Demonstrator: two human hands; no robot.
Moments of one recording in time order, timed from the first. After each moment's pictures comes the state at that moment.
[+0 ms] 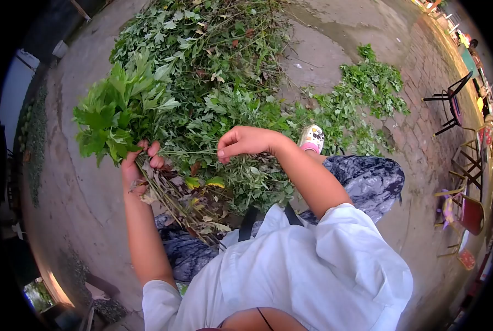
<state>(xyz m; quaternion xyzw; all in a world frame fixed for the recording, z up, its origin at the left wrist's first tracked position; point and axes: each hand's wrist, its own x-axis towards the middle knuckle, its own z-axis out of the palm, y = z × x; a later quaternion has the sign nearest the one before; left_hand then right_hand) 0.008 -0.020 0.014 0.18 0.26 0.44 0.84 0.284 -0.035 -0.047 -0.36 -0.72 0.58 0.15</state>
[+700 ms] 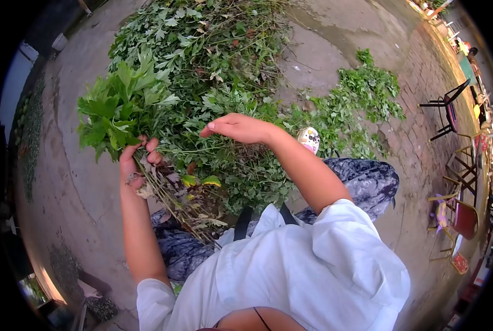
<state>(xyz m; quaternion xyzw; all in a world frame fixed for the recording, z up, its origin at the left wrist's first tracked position) 0.005 -0.016 0.008 0.16 0.29 0.42 0.84 0.283 -0.016 -0.025 -0.35 -0.67 0.61 0.25</state>
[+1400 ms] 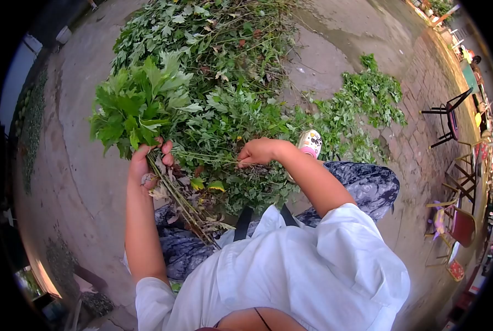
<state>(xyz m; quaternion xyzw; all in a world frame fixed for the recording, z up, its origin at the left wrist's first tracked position) 0.015 -0.024 0.001 0.20 0.37 0.39 0.82 0.307 -0.043 -0.108 -0.39 -0.73 0.56 -0.08</state>
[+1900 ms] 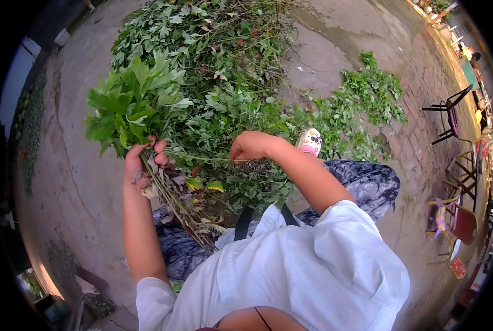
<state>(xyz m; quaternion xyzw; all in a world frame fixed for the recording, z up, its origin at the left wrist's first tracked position) 0.007 -0.016 0.000 0.15 0.29 0.39 0.86 0.297 -0.034 -0.077 -0.34 -0.84 0.41 0.08</state>
